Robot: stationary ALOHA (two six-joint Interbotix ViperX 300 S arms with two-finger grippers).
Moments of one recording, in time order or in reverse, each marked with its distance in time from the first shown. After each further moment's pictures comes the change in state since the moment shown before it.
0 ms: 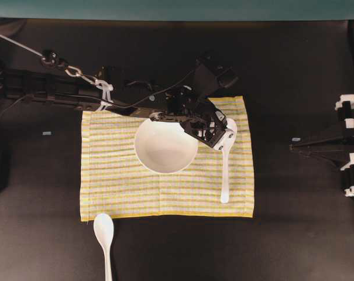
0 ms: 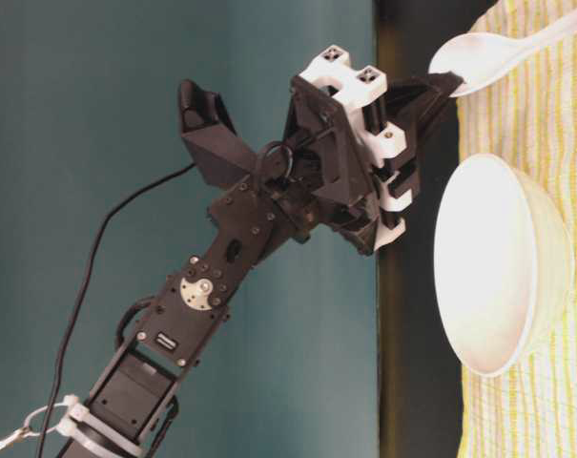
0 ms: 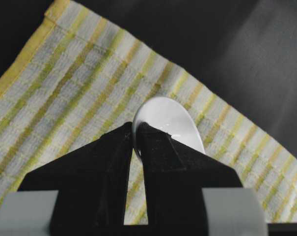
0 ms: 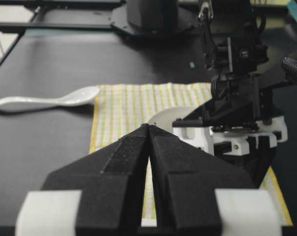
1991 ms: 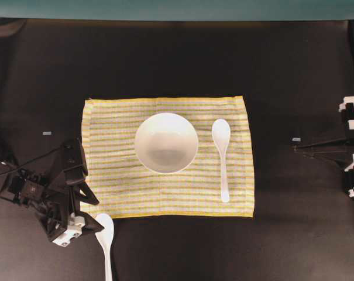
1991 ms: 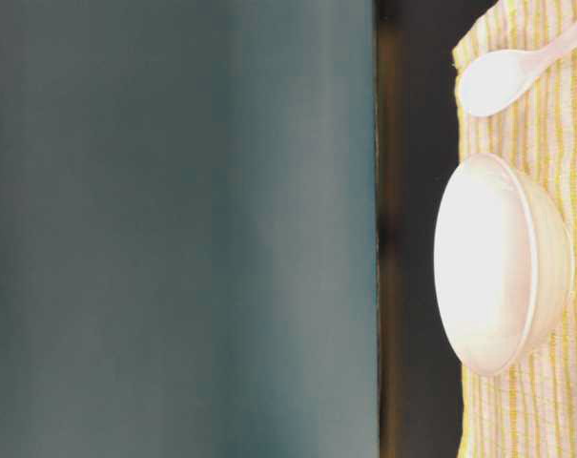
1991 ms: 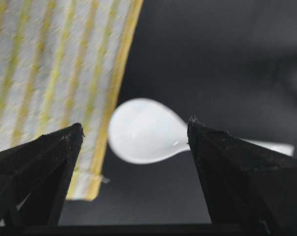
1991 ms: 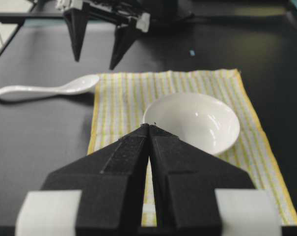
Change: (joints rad) left arm -0.462 -0.680 0.950 0.000 -0.287 -0.222; right arm 0.000 -0.049 0.031 0.015 0.044 0.000
